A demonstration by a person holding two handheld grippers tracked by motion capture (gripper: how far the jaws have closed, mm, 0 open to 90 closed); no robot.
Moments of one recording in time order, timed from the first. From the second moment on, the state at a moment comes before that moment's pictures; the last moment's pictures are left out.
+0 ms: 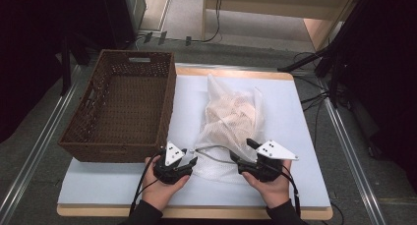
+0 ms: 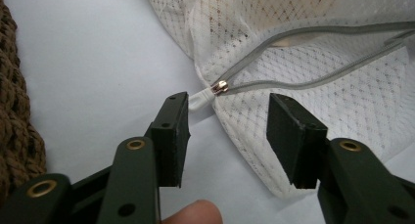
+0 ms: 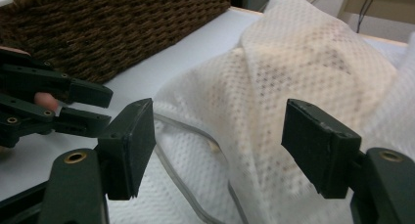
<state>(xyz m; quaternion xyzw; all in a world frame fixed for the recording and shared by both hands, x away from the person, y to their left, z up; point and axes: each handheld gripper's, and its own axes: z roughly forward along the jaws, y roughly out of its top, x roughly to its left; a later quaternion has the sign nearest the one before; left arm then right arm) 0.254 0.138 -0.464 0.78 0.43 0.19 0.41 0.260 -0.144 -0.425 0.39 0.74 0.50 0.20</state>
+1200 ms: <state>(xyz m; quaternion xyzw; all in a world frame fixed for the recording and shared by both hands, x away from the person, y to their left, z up) 0.256 0.146 -0.466 0.78 0.44 0.18 0.40 0.309 -0.054 -0.482 0.34 0.85 0.38 0.14</state>
